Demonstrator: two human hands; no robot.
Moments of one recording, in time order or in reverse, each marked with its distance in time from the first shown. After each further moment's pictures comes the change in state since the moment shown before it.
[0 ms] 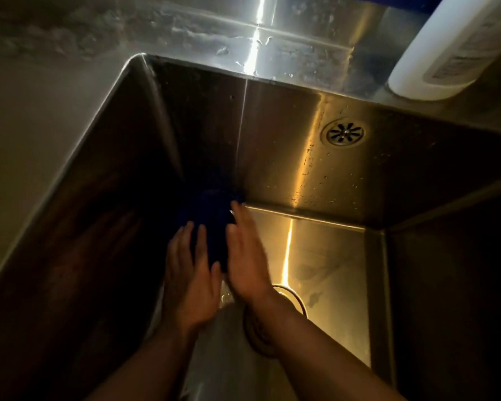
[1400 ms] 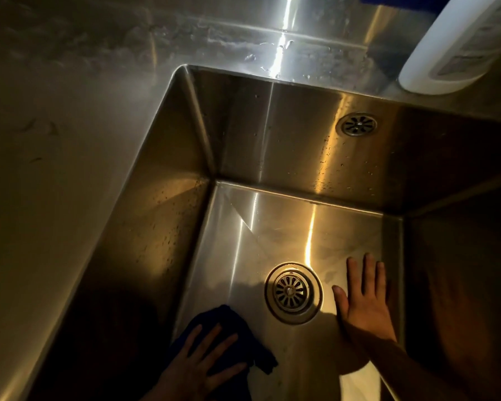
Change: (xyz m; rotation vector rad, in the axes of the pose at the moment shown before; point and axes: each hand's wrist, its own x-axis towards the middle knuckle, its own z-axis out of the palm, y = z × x) left_hand -0.170 -0.071 -0.030 0.572 -0.518 0.795; right_hand -0.110 0.126 -0.138 -0.902 -0.058 0.202
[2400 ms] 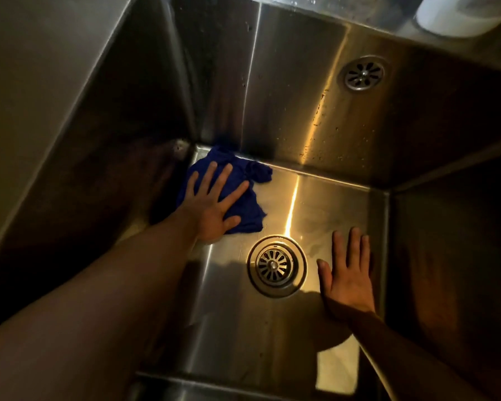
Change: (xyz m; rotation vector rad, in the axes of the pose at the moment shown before) left_hand 0.184 -0.138 -0.030 -0.366 -0.075 -0.355; right_hand 0.004 0.006 0.010 -0.086 0.096 -0.044
